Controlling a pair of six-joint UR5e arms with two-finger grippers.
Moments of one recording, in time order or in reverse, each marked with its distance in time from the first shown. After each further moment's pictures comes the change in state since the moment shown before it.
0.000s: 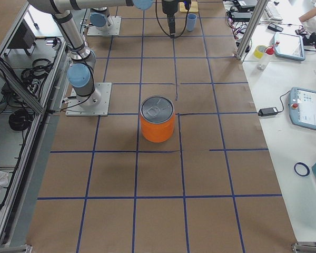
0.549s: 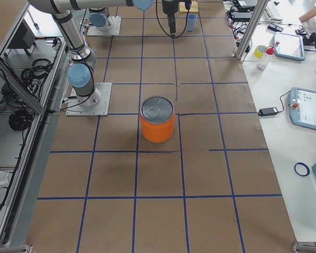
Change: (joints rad) left arm -0.002 0.150 -0.014 -0.147 0.000 -0.002; right arm 0.000 0.000 0.003 -0.010 0.000 -0.001
